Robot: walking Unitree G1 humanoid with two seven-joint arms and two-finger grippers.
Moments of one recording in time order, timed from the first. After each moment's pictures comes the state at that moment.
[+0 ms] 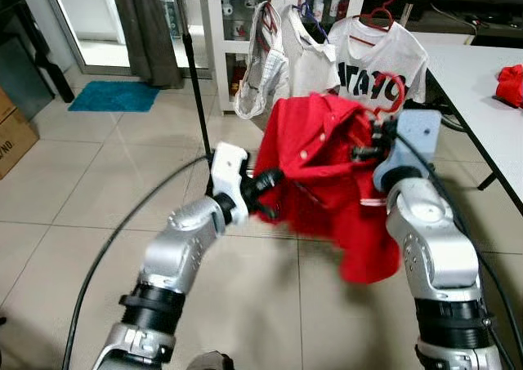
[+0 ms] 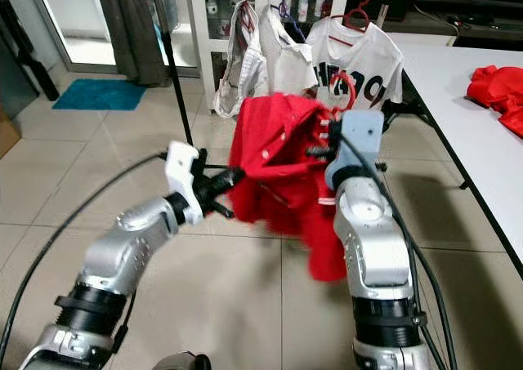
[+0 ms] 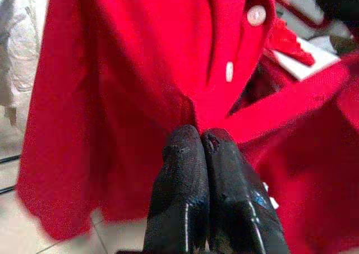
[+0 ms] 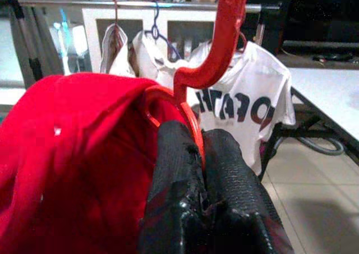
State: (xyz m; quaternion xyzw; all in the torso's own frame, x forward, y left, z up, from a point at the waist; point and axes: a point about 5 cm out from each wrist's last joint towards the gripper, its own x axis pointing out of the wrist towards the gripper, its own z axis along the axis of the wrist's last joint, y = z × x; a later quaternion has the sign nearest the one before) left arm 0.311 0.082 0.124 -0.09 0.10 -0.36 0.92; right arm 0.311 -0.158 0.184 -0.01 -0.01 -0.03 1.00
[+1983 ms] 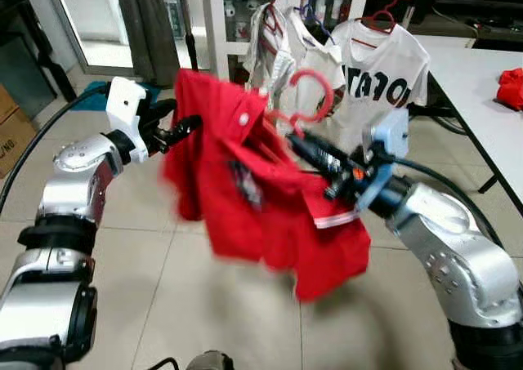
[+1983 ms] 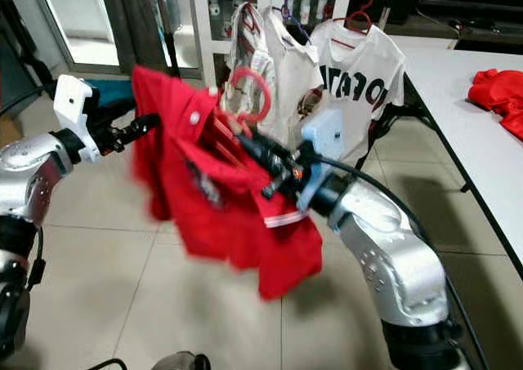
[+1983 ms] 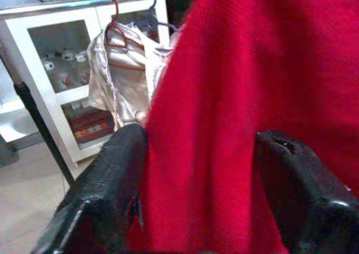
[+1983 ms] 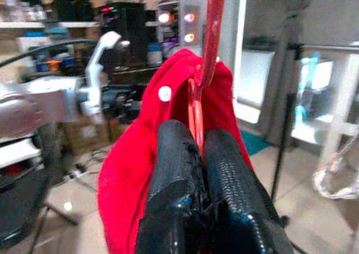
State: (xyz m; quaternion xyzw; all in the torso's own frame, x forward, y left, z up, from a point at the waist) left arm 0.366 0.228 0.192 0.07 0.01 -0.28 0.96; right arm 0.262 -0.114 0.212 0.03 -0.05 0.44 0.90
